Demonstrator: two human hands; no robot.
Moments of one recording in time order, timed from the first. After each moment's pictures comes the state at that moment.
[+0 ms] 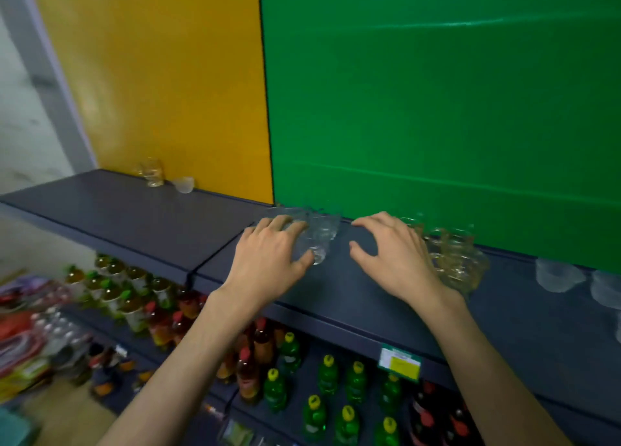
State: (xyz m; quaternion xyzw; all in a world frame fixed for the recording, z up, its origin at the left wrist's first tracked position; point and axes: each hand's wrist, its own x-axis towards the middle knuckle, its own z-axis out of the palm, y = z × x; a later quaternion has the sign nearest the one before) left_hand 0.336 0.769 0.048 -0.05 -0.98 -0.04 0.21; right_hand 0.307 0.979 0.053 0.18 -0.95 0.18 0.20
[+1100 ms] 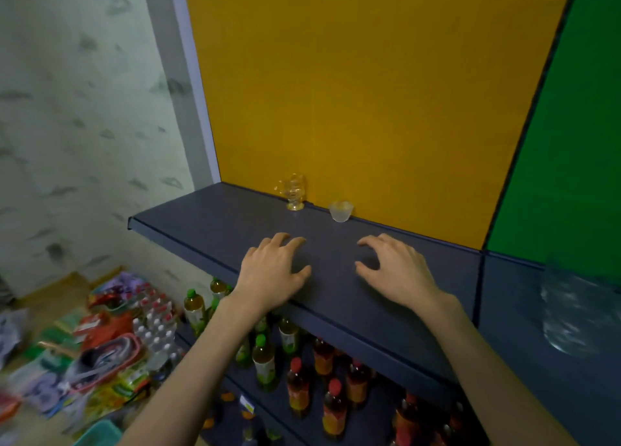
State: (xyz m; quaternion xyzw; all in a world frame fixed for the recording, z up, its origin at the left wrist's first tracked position) left_hand 0.188 0.284 -0.001 0.04 -0.99 -0.03 0.14; right_hand 0.125 0.507 0.005 0.25 -0.95 0.16 0.12
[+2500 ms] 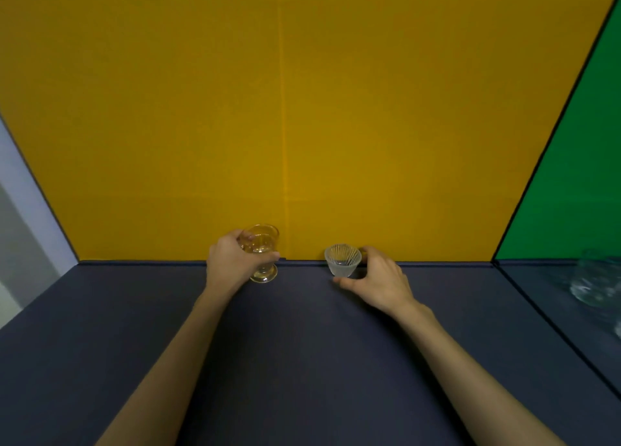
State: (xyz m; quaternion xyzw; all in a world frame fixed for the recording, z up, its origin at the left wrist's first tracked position) left_hand -0.148 0.102 -0.017 -0.05 -0.88 -0.45 0.11; right_hand -0.065 0.359 -0.036 -0.12 -0.95 0.25 0.12
